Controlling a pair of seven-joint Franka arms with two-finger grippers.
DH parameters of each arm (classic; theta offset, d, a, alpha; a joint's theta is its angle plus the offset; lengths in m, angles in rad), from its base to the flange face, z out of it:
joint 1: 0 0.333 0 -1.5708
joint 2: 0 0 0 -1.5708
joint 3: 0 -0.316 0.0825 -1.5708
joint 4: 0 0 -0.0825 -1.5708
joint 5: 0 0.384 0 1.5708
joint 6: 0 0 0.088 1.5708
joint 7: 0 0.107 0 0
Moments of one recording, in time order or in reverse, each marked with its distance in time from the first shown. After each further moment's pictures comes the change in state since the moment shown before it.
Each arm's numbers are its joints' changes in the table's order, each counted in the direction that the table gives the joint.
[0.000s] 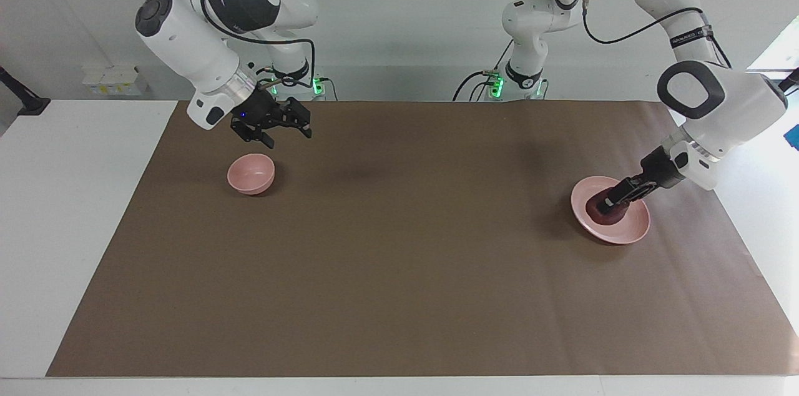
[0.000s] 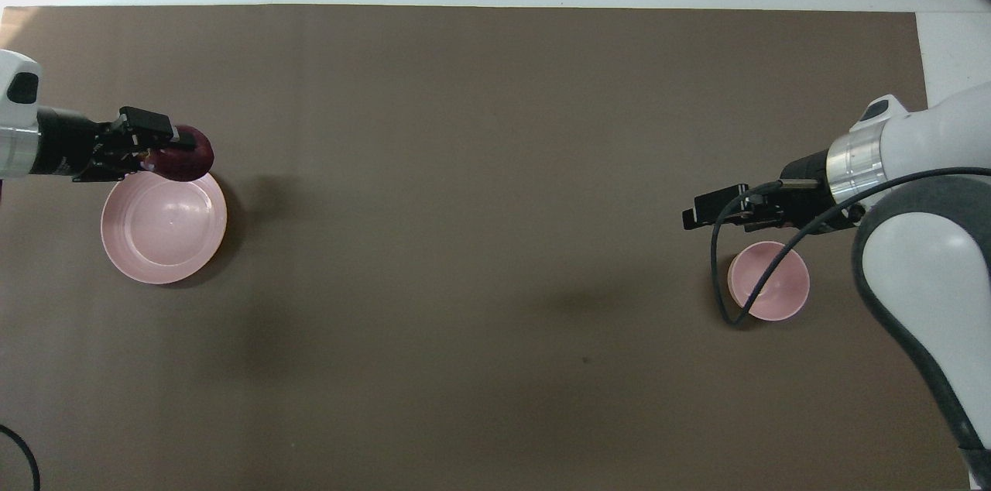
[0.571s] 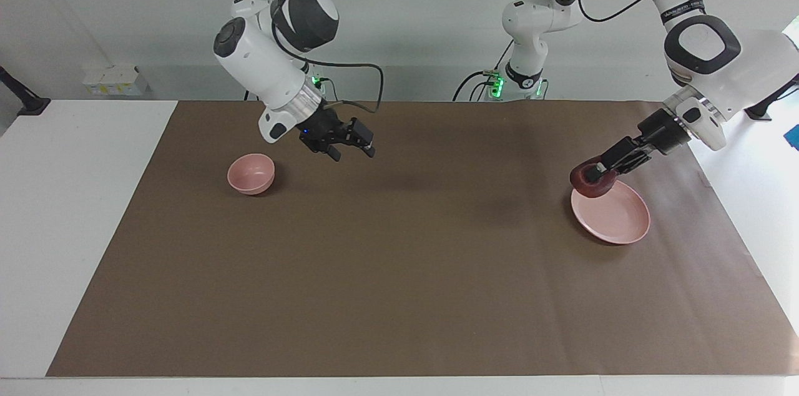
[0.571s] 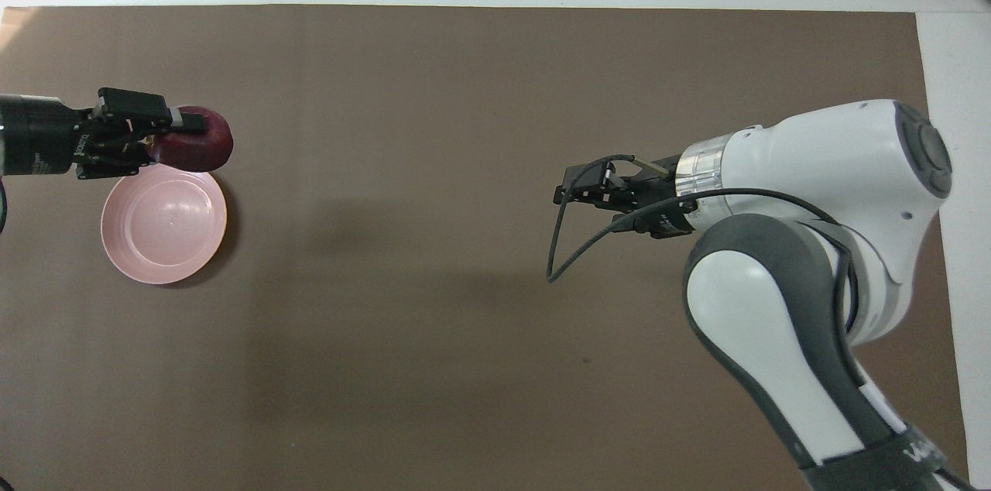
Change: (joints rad) left arm 0.000 -0.111 0.027 -0.002 -0.204 -0.125 -0.013; right arm 0.227 0.054 -0.005 -0.033 0.145 0.282 0.437
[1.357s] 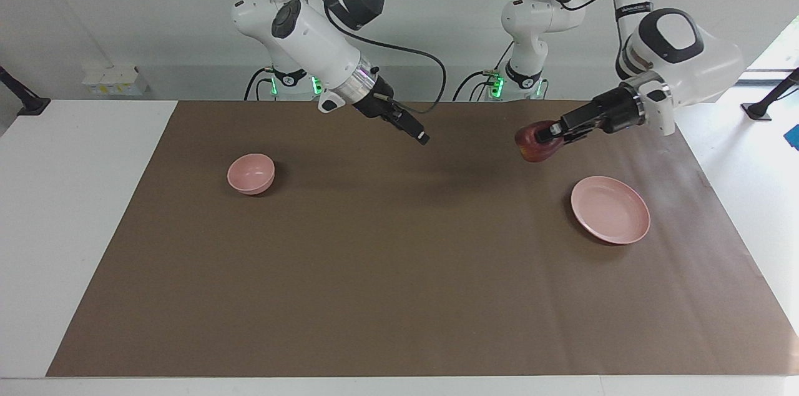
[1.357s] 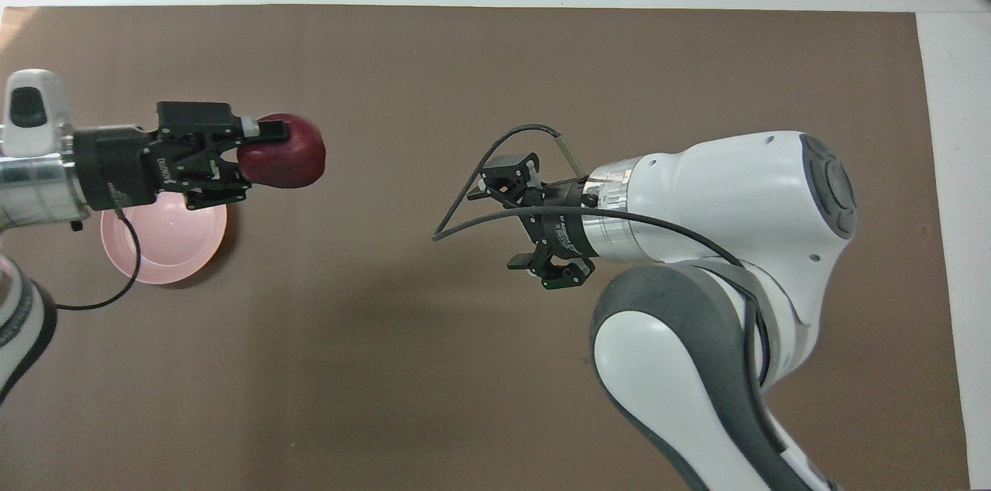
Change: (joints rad) left arm -0.163 -0.119 0.013 -0.202 -0.490 0.036 -0.007; right arm 0.160 0.019 -0.001 0.053 0.128 0.079 0.697
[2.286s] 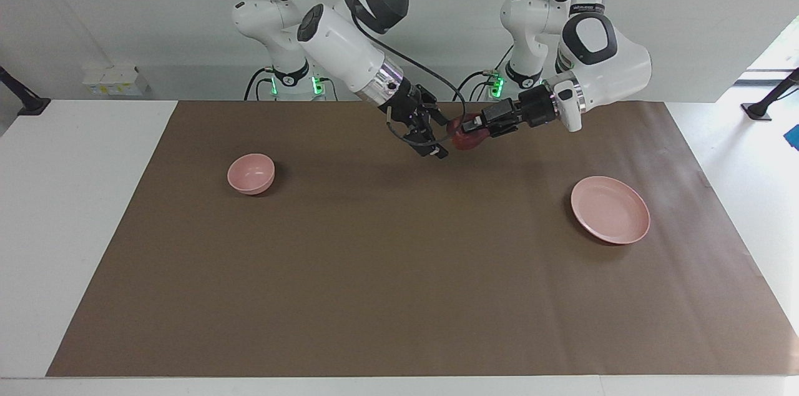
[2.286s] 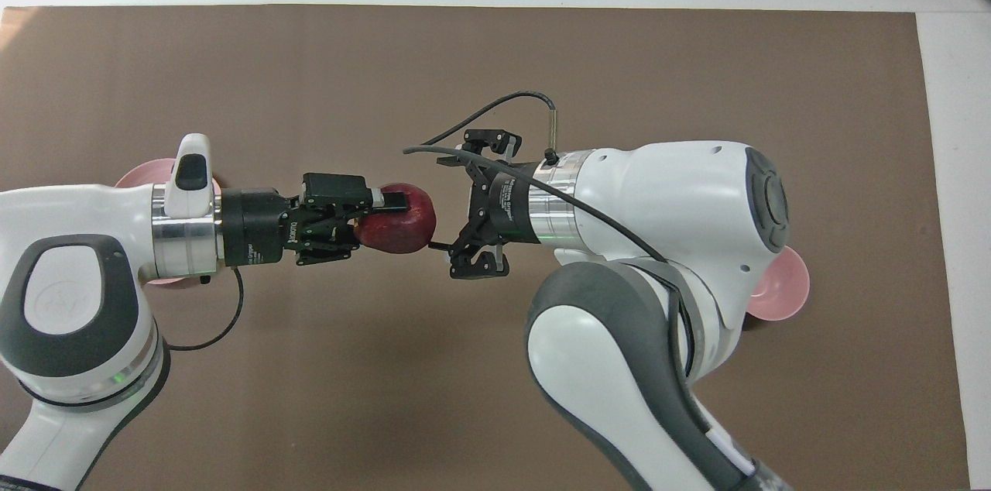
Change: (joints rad) left arm -0.160 -0.065 0.002 -0.139 -0.022 0.083 -0.002; right arm 0.077 0.082 0.000 0.057 0.113 0.173 0.633
